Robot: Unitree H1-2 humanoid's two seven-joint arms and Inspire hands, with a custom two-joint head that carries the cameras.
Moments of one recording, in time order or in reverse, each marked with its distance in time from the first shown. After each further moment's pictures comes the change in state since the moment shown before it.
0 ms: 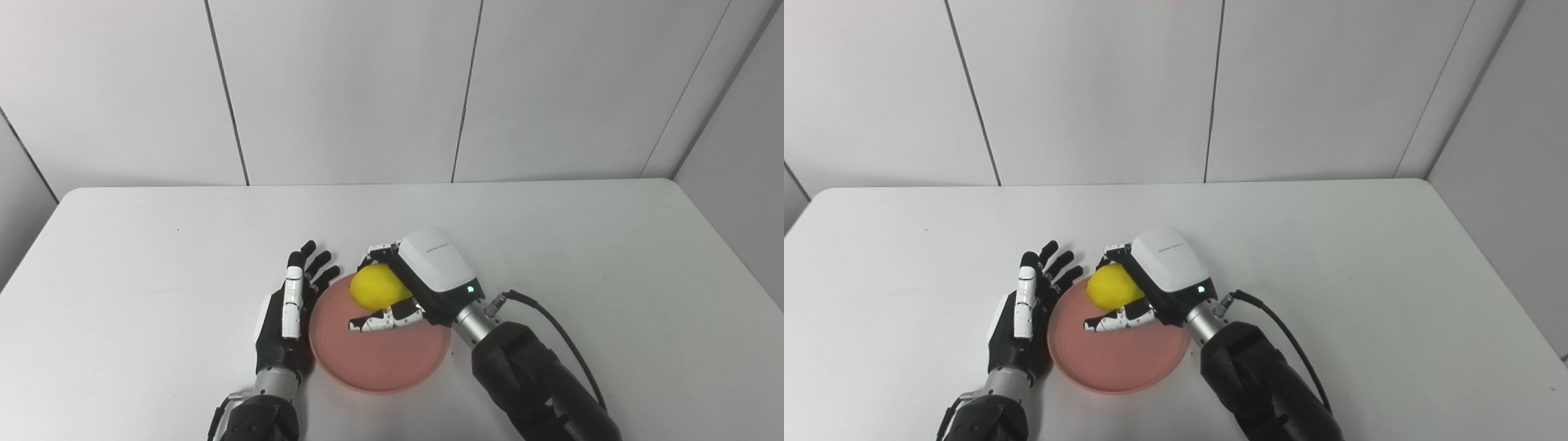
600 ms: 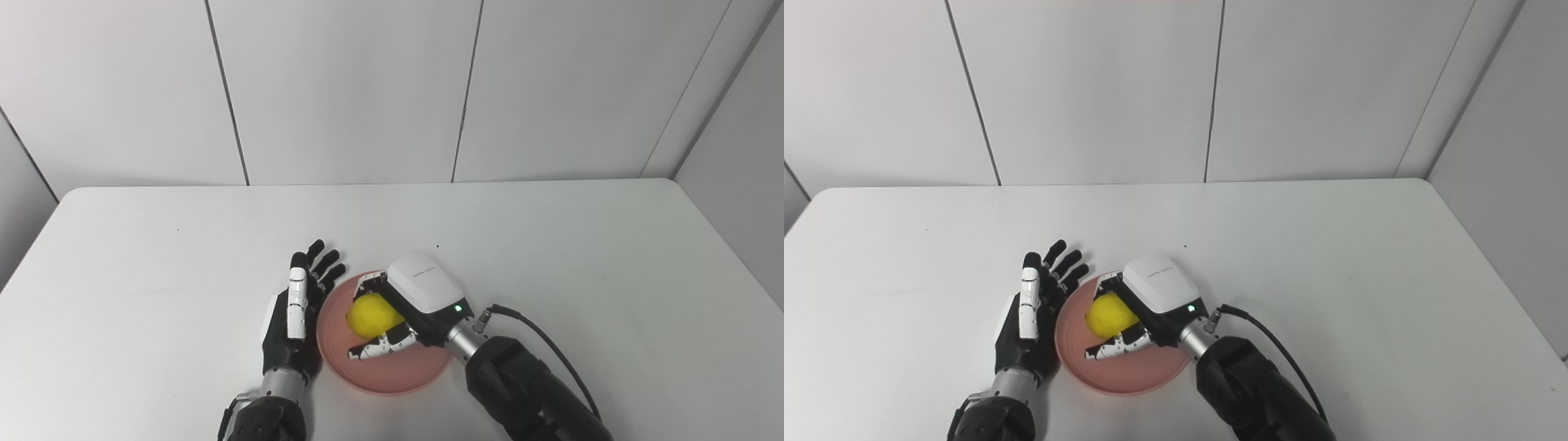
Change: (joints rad) left arm 0.003 -0.016 0.001 0.017 -0.024 -0.036 -0.010; right arm 0.003 -0.012 0.036 0.085 -0.005 -0.026 0.024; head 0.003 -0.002
